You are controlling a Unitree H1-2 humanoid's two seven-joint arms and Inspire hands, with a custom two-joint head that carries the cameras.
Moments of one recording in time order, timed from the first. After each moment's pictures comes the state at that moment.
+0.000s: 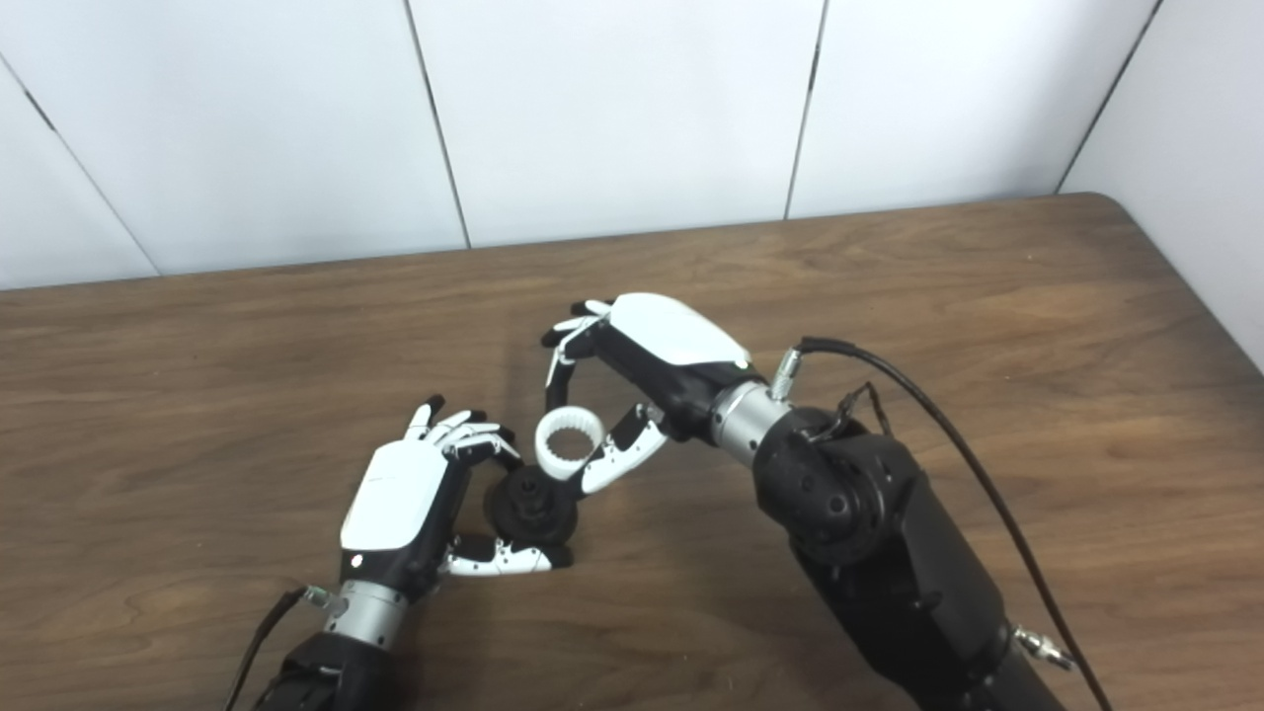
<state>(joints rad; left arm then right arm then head) -0.05 0.14 -0.41 -0.05 0.96 0.05 0.12 -0.36 -0.27 0.37 -0.51 -0.75 0.46 0.64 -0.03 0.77</state>
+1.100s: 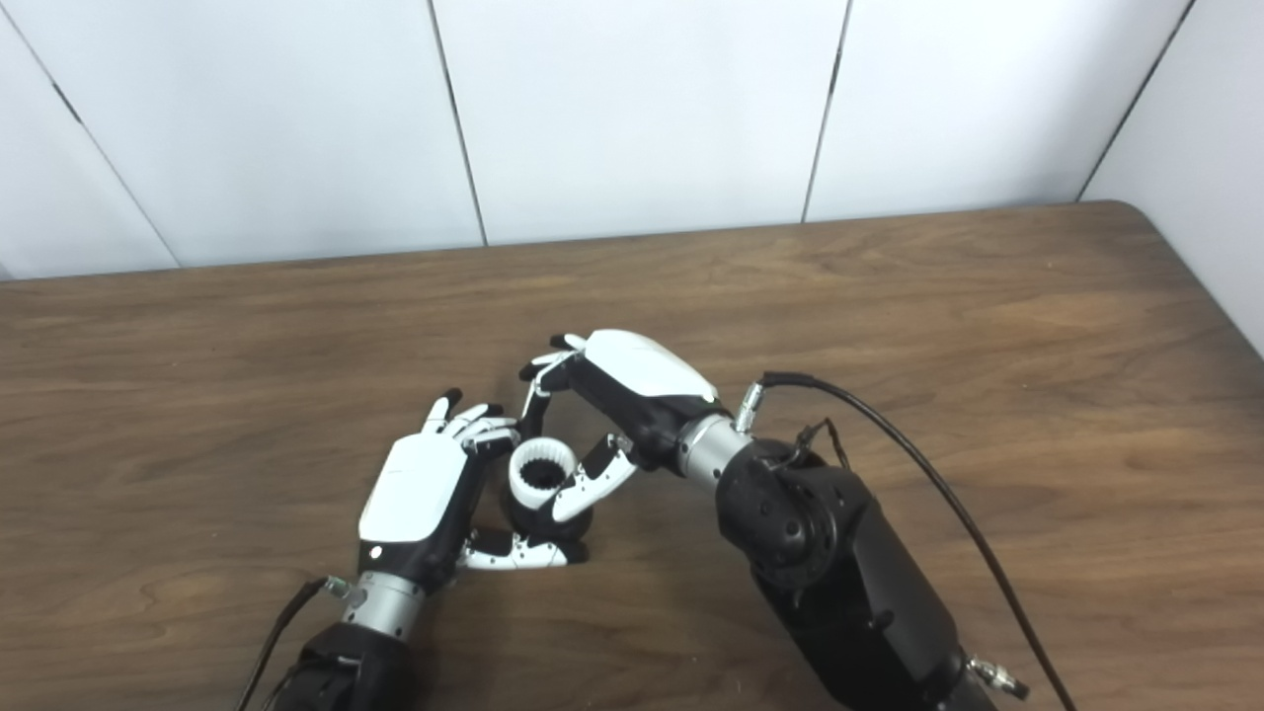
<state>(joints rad) -0.06 0.14 -0.42 -0.04 0.97 0.06 0.14 -0.33 -0.20 0.41 -0.41 -0.76 0.44 0.60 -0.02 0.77</state>
